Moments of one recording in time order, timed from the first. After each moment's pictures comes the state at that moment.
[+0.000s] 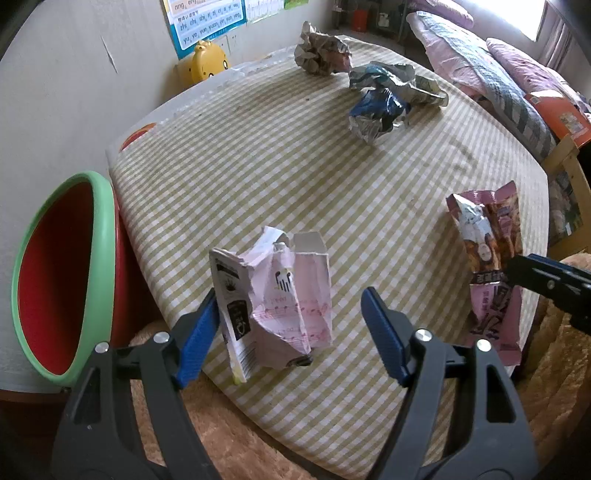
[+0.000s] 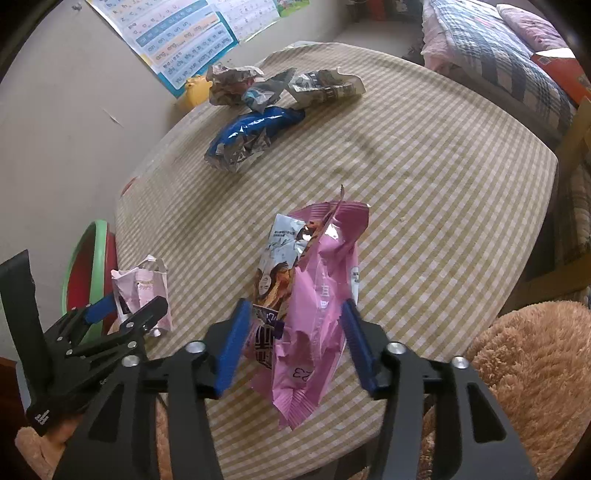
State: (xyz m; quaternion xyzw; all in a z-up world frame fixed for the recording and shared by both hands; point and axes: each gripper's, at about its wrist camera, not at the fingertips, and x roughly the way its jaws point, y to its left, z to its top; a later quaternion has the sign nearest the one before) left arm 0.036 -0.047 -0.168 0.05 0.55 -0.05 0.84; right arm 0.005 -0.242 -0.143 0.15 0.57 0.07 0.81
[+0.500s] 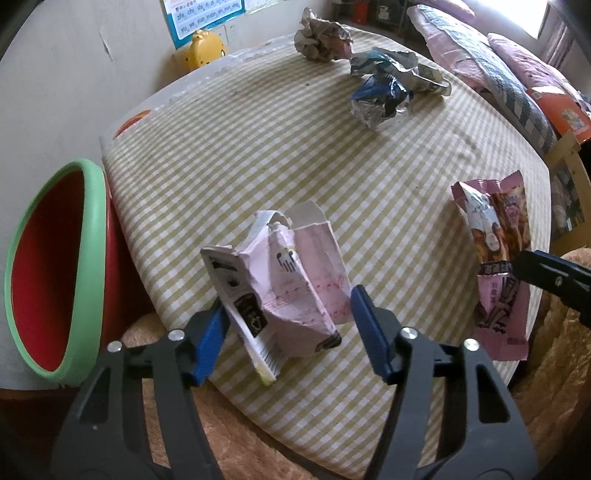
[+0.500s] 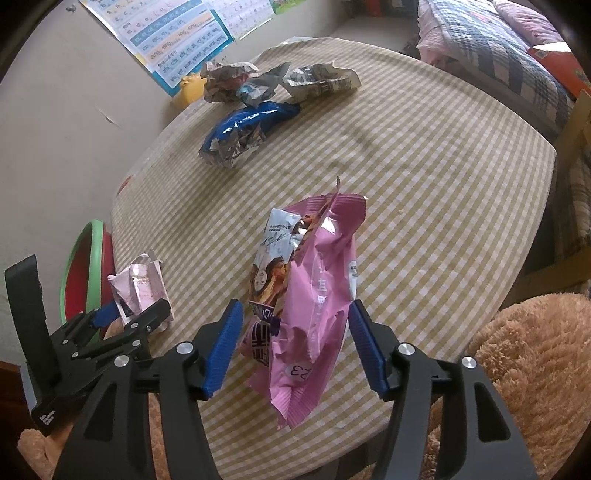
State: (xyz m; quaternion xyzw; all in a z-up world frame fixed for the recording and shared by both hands) left arm 0.035 -0.045 -0.178 0.05 0.56 -0.05 0.83; right arm 0.004 -0.241 -0.147 0.15 0.57 0.06 0.80
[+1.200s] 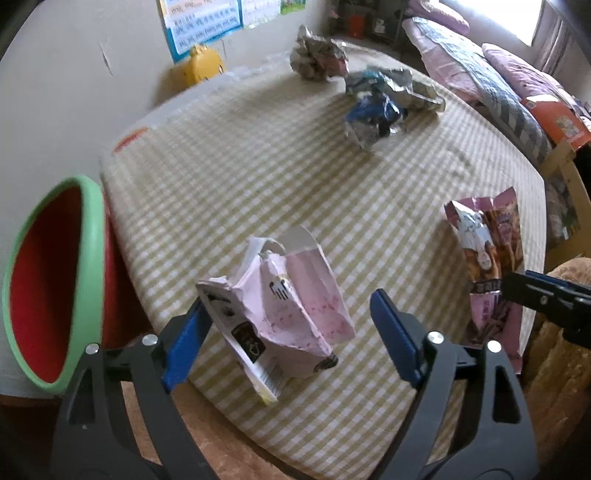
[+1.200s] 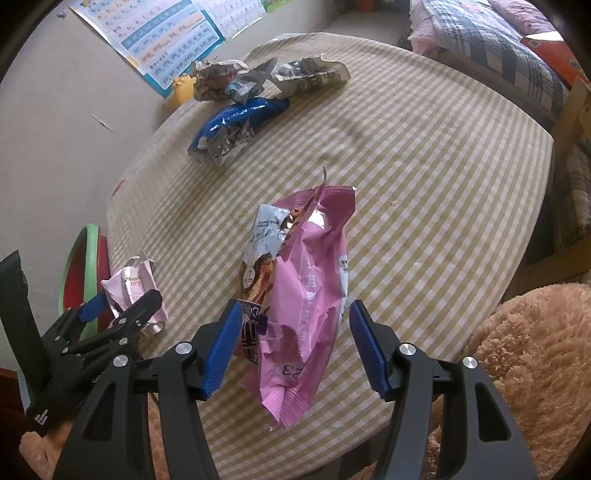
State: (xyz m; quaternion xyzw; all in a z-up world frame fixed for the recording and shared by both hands) left arm 0.042 -0.048 -0.173 0.04 0.54 -0.06 0.84; right arm 0.005 -0.246 -0.155 0.16 0.58 0.05 0.79
